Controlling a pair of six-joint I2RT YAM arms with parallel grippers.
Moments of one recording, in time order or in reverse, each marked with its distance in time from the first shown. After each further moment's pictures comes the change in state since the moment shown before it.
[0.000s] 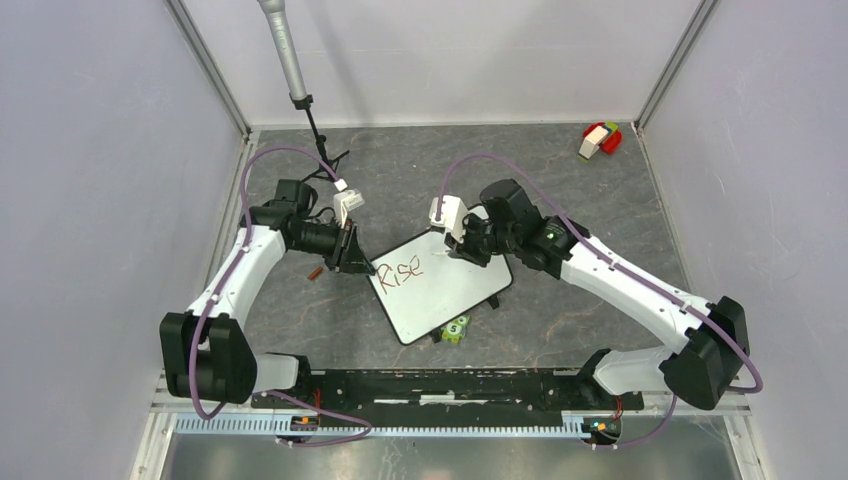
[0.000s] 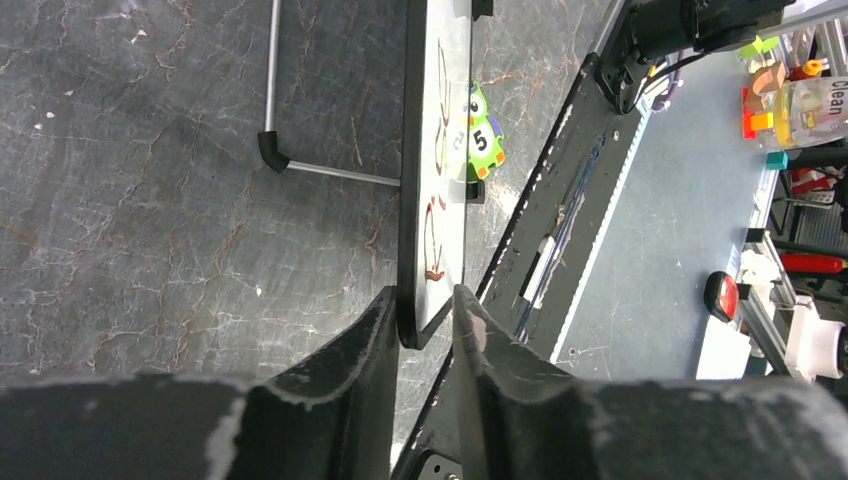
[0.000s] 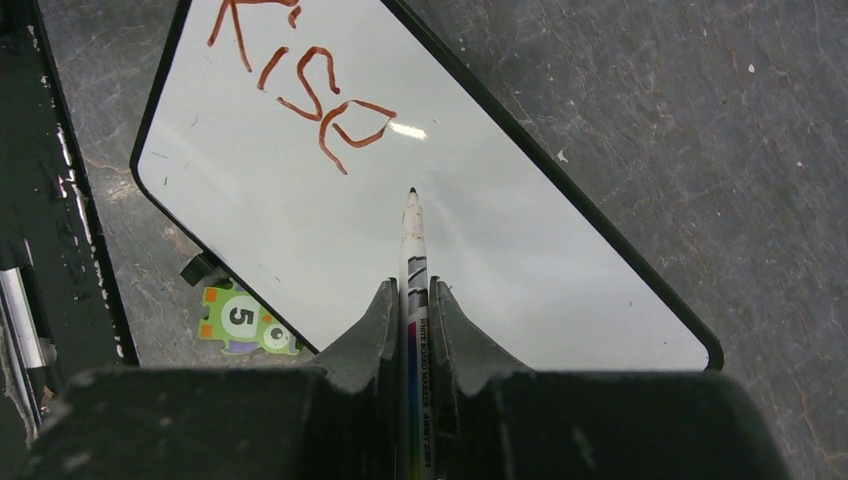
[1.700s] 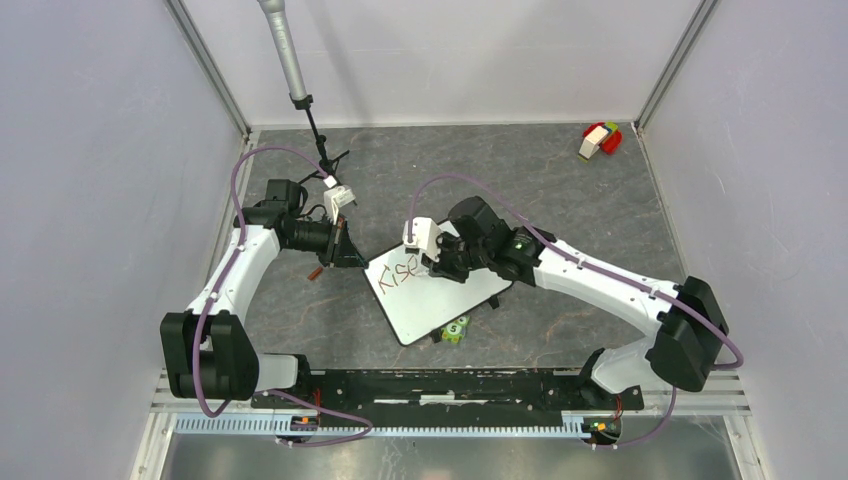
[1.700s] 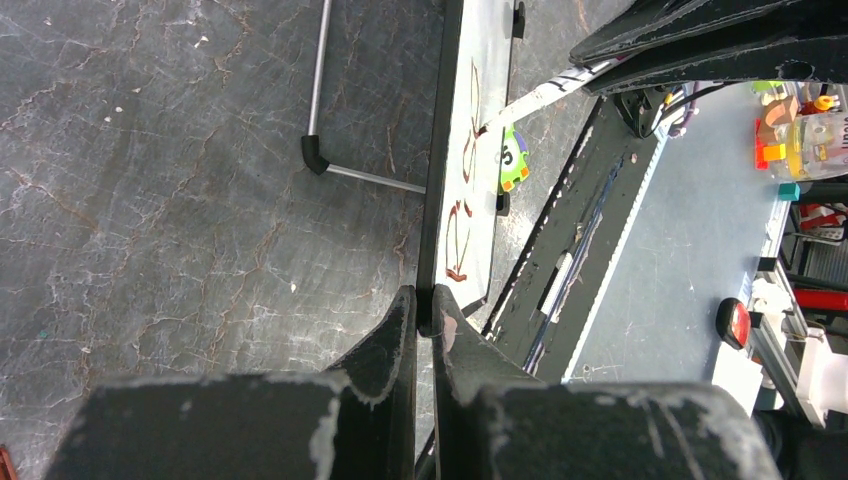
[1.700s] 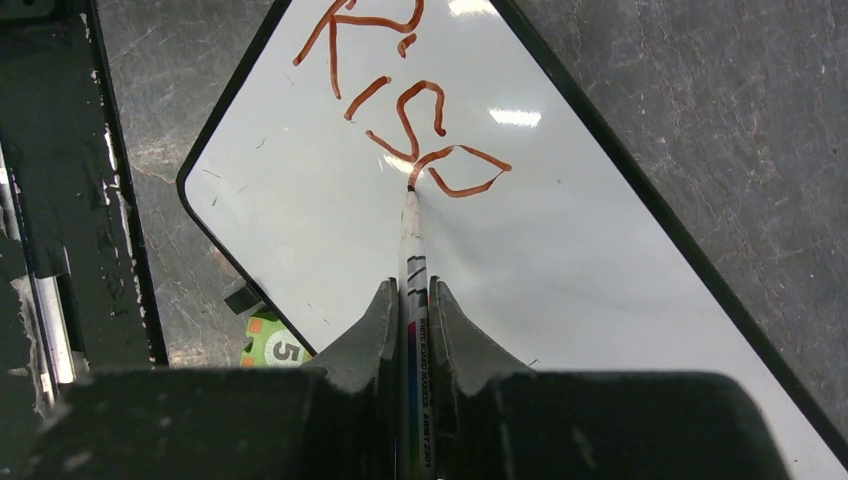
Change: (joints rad) left arm 0.064 0.009 -0.008 0.027 0.002 0.006; right arm 0.118 0.114 -0.006 0.068 0.038 0.031
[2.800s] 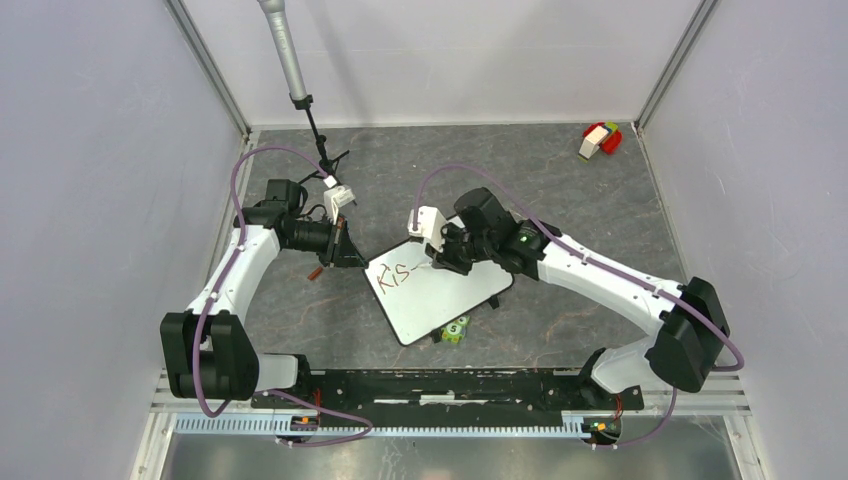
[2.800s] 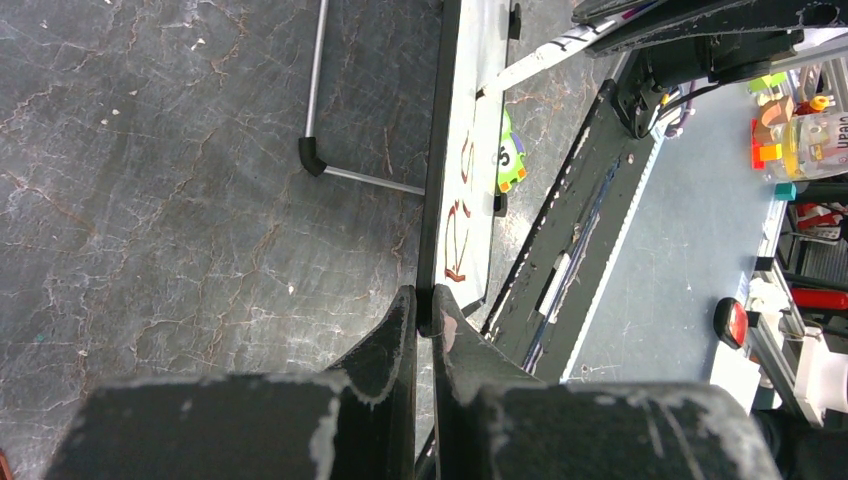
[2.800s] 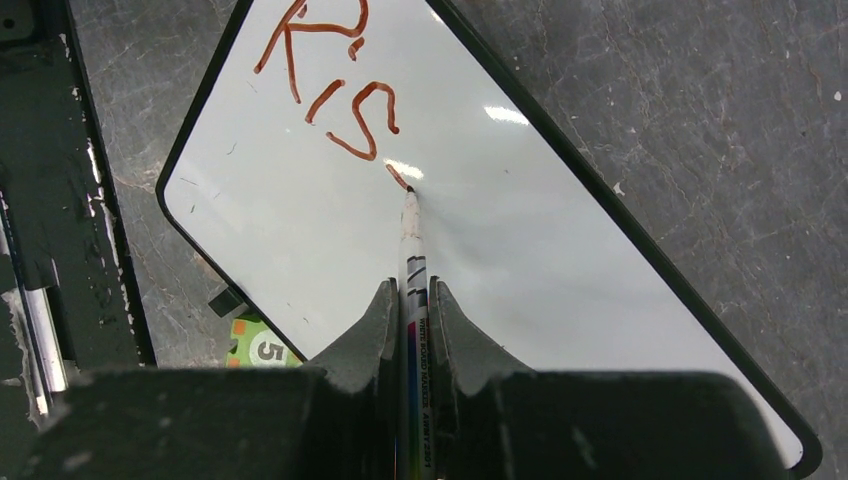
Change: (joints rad) left arm 0.000 0.000 0.000 0.000 0.006 0.000; right arm -0.043 -0.006 0.016 -0.009 -0.008 0.010
